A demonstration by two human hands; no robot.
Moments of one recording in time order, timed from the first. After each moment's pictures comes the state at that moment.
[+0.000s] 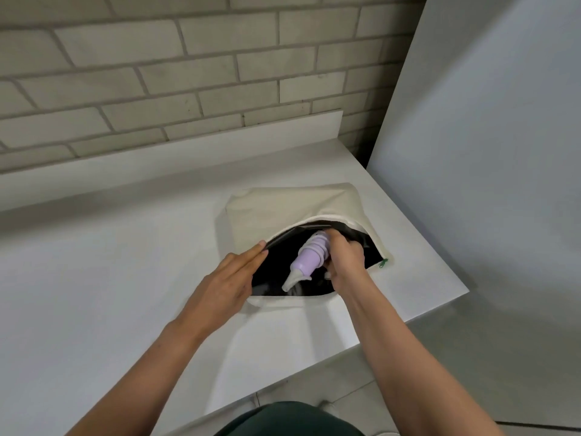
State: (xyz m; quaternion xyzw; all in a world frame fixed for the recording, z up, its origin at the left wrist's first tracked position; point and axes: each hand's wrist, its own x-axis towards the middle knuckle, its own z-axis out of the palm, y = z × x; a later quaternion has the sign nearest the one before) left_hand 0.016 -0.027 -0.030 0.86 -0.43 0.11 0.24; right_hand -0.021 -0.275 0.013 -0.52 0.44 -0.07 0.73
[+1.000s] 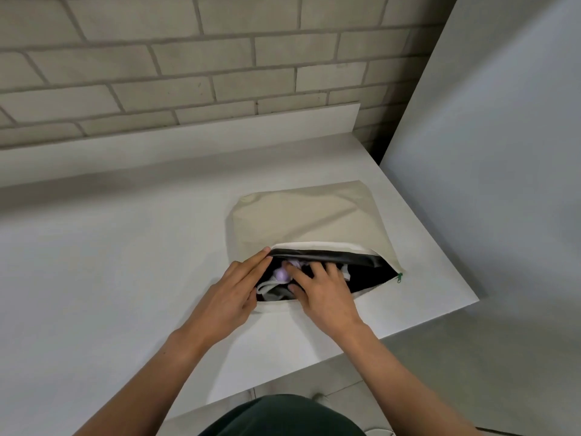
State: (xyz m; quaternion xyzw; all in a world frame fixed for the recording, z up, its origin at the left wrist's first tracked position) left_hand -0.007 -0.023 -0.046 0.89 -0.38 0.01 0.26; right_hand -0.064 -0.247 -0.066 -0.99 -0.02 -0.13 0.08
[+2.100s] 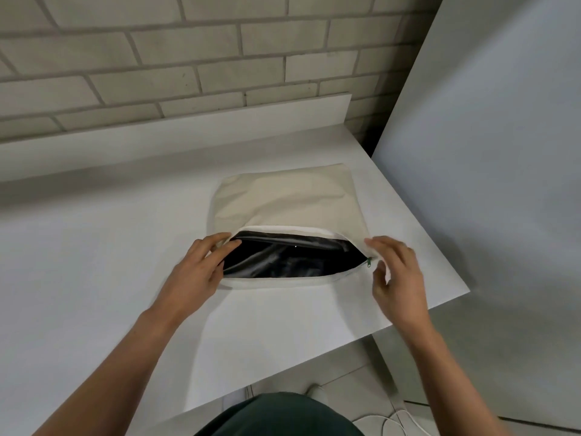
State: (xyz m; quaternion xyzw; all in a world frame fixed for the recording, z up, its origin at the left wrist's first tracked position) left_hand 0.039 0.003 -0.049 0.90 -0.33 0.09 0.26; right_hand -0.109 -0.352 -0.024 -0.93 0.09 -0.26 0.25
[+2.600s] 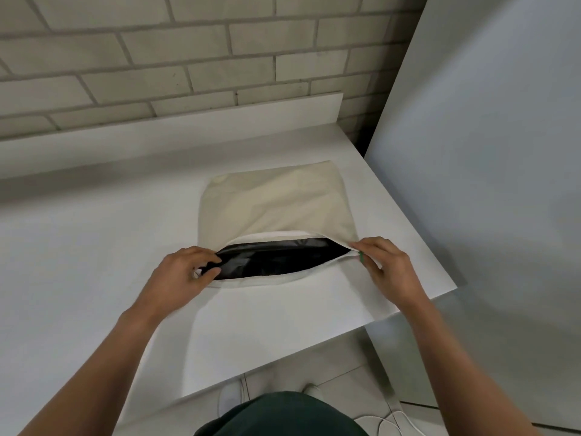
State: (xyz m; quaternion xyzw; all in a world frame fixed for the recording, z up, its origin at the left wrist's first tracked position) left_hand 0.030 0.009 -0.043 0.92 -0.23 -0.05 0.30; right_hand -0.092 -0.411 -0.052 -0.94 -0.04 -0.20 0.26
